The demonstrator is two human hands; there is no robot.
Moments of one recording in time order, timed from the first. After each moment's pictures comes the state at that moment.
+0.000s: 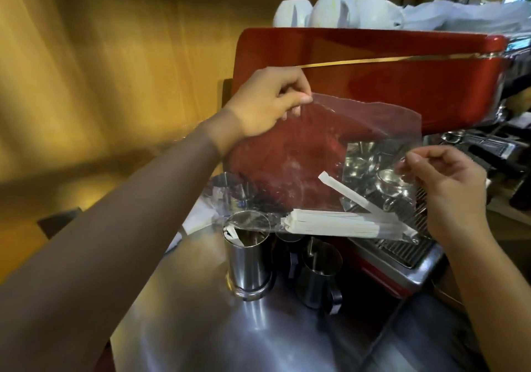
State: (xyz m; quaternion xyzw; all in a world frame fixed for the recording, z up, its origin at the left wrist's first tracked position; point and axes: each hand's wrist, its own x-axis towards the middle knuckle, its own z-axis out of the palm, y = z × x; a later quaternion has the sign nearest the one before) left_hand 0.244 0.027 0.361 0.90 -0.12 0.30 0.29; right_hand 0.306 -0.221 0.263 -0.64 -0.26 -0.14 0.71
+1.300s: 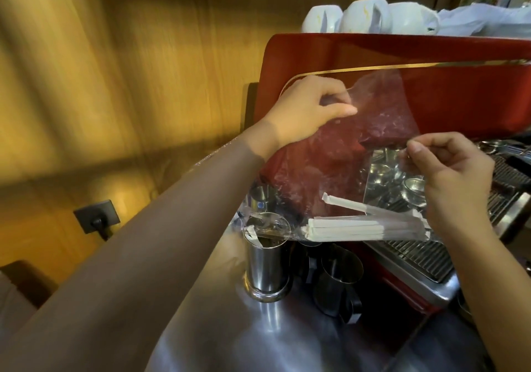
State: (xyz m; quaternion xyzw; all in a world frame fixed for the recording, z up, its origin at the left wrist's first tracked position) left_hand 0.243 0.012 0.359 0.91 -0.10 0.30 0.28; right_hand 0.296 -0.182 0.281 -0.61 -0.31 -0.19 0.71
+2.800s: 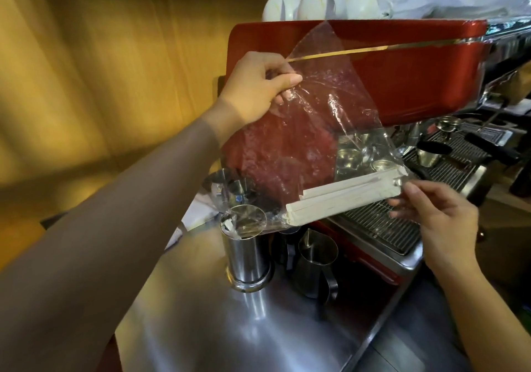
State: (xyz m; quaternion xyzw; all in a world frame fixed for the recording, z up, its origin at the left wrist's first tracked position) left_hand 0.246 0.016 0.365 0.86 -0.04 0.34 0.37; right_hand 0.293 -0.244 0.206 -0.62 -0.23 -0.14 0.74
